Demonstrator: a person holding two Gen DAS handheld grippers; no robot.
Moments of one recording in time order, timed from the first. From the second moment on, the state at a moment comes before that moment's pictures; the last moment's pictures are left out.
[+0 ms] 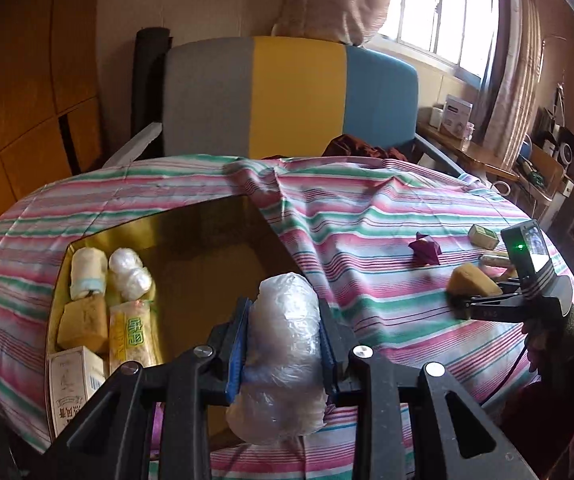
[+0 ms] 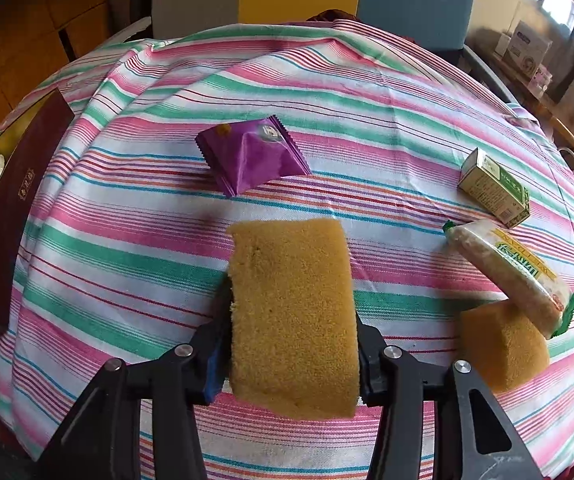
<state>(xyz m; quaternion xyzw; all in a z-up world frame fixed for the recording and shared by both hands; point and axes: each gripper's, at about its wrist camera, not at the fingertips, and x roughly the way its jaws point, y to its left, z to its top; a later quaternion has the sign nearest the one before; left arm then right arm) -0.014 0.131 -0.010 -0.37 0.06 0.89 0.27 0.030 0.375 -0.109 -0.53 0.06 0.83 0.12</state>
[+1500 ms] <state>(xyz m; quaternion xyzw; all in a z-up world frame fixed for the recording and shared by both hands) -0.253 0.079 -0.102 -0.55 -0.04 0.82 0.13 0.024 0.367 -0.110 -0.53 0.02 0.84 0.13</state>
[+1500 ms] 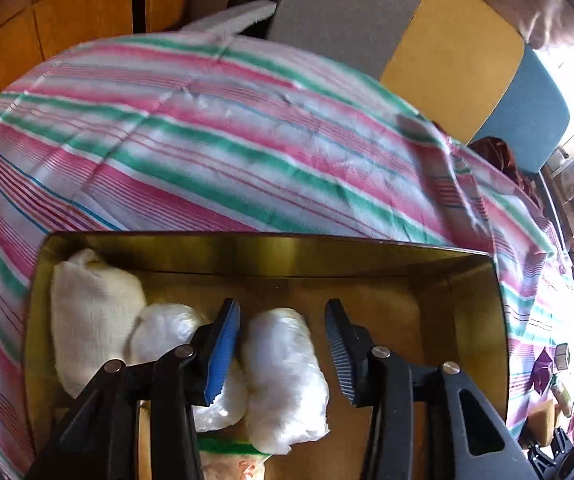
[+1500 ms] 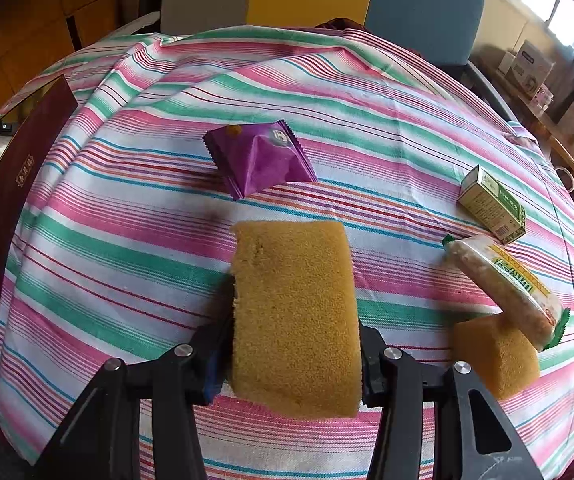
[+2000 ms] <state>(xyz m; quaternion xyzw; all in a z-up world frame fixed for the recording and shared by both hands) -0.121 0.059 -0.021 -0.41 0.02 0.90 0.16 0.023 0.367 -0.110 -0.53 0.02 0.84 0.13</state>
